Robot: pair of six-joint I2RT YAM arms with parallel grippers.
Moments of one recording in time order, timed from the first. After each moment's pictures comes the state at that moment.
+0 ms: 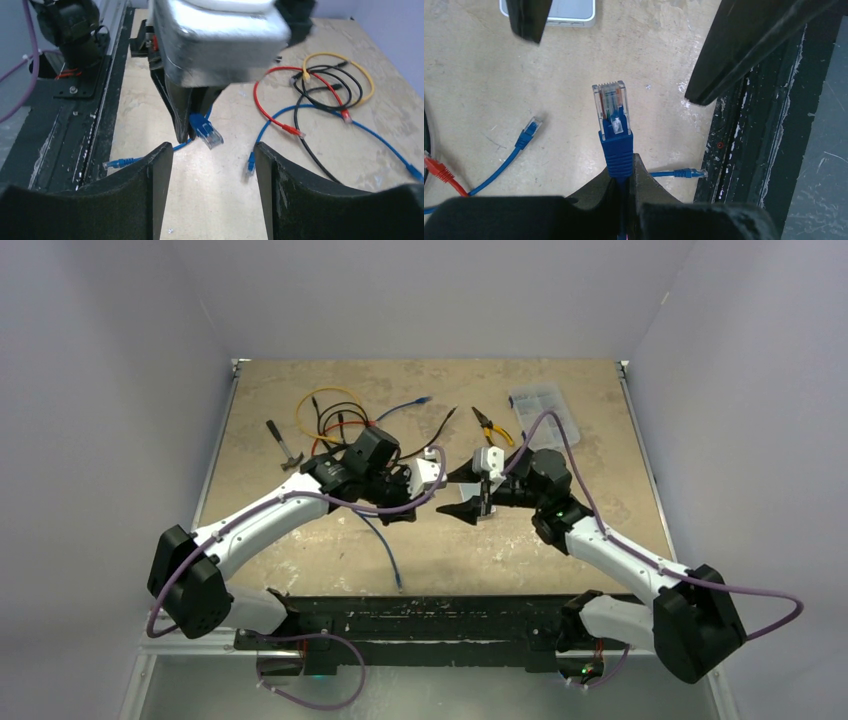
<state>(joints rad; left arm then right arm) -0.72 1.38 1.11 -0.65 0.46 0.41 0.52 1.14 0.60 0.48 -0.89 -0.15</state>
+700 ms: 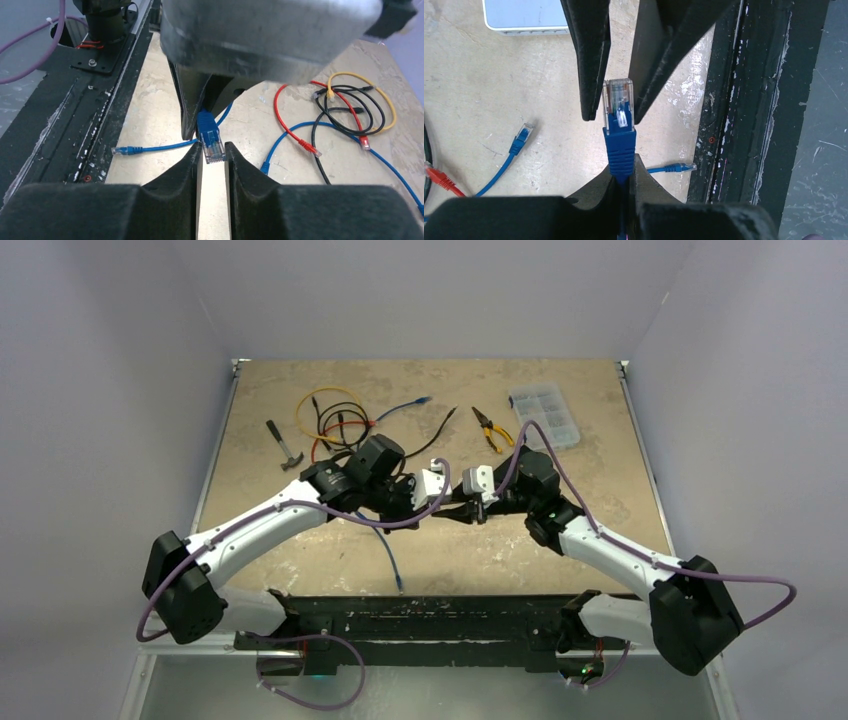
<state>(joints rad) -0.79 1.35 1.11 -0.68 0.44 0.42 0.58 1.18 0.60 0.44 -0.99 -0.35</state>
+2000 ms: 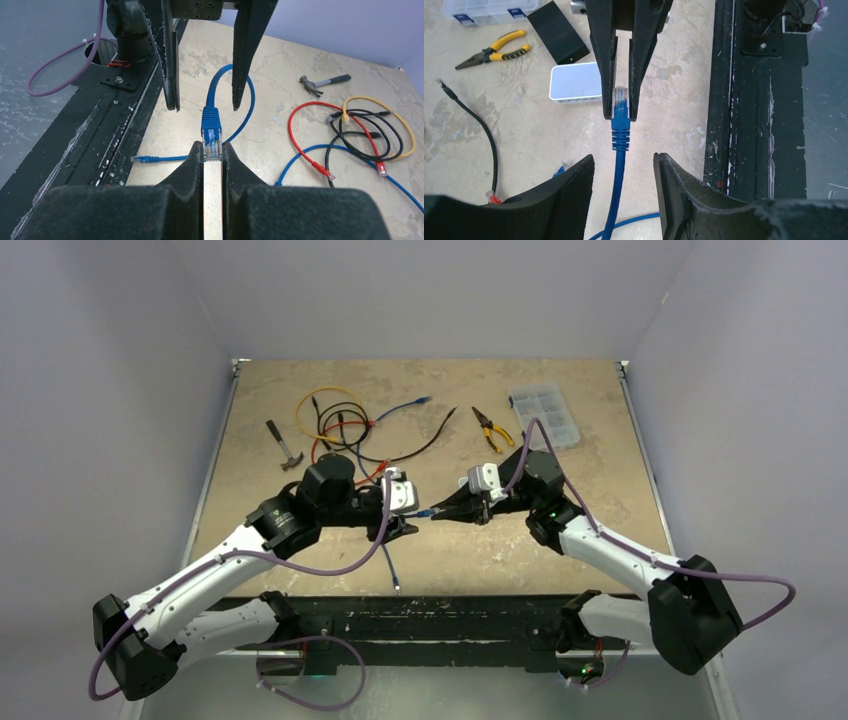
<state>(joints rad) -0.79 0.97 0.88 -0.38 0.48 0.37 0.57 1.18 0.59 0.55 -1.09 -0.24</state>
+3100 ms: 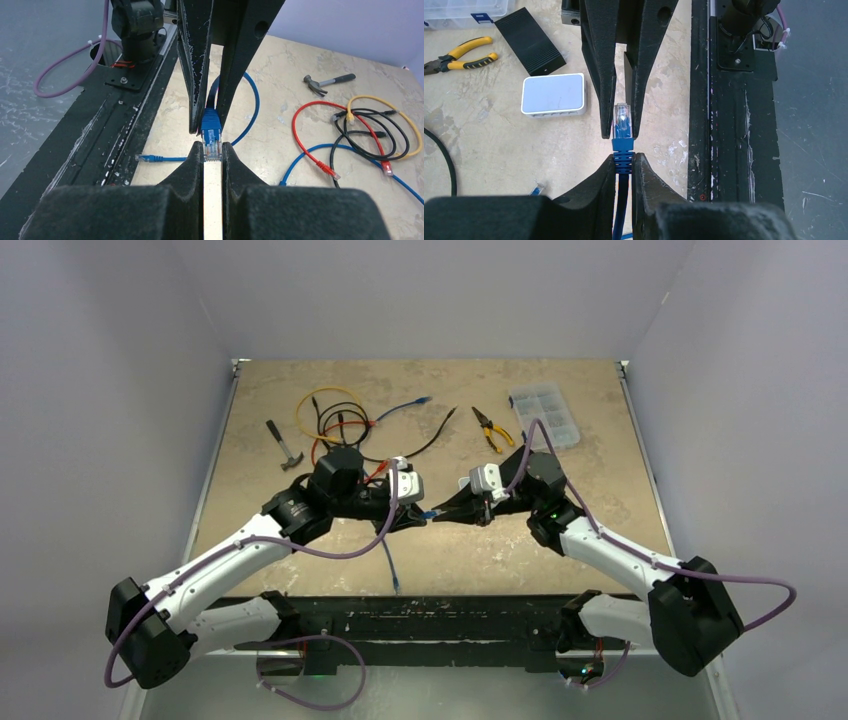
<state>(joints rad) -0.75 1.07 0.86 -0.27 0.64 0.29 0.57 1.17 0.58 0.57 -1.11 -0.22</state>
